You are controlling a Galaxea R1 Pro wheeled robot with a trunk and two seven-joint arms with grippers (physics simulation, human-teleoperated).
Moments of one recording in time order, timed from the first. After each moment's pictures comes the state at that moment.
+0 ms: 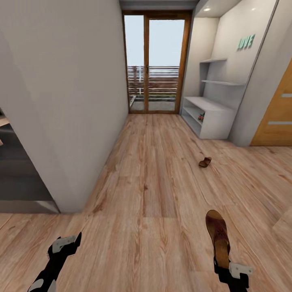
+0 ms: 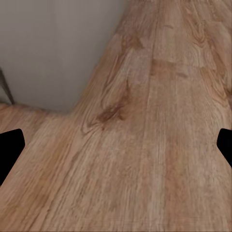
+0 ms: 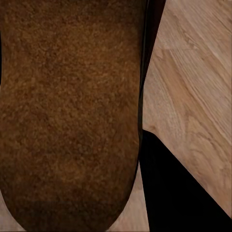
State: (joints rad) left arm -0.38 0.08 0.54 -0.51 -0.10 -0.48 -0.30; right arm -0.35 -0.15 0.03 -0.25 -0.14 -0.62 -0.11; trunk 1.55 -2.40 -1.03
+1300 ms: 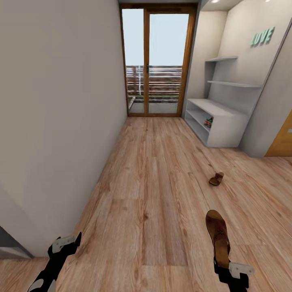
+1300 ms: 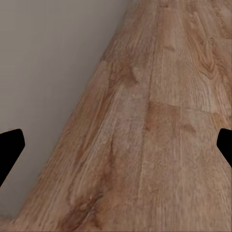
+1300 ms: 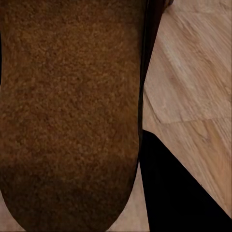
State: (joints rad) left arm -0.38 0.08 0.54 -0.51 -0.10 -0.48 -0.30; right arm -0.35 -0.15 0.03 -0.25 -0.14 -0.62 -0.11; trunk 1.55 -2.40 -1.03
